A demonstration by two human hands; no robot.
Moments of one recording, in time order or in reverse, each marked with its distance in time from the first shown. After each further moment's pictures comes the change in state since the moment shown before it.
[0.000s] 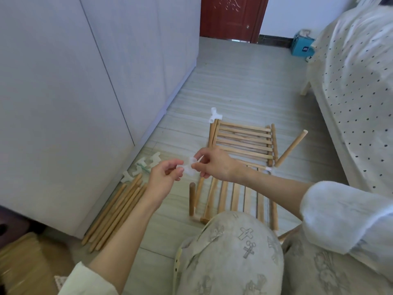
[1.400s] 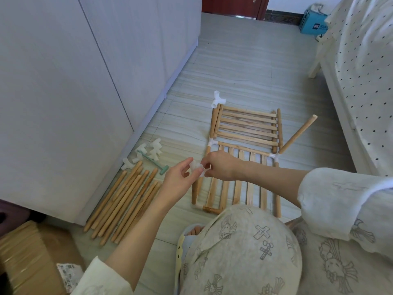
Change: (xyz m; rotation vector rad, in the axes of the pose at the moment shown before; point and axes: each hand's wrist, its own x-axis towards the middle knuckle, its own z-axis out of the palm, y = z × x) left_hand -0.012 -0.019 0.024 0.139 -0.169 -0.136; right_hand 0.018 0.036 0.014 -0.594 -0.249 -0.037
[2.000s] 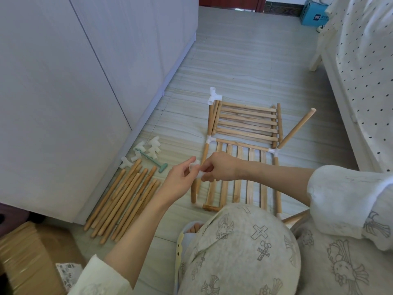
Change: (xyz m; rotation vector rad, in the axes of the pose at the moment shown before) left_hand 0.005 0.000 0.005 0.165 -0.080 0.015; right_hand -0.009 0.007 0.004 0.262 -0.068 0.019
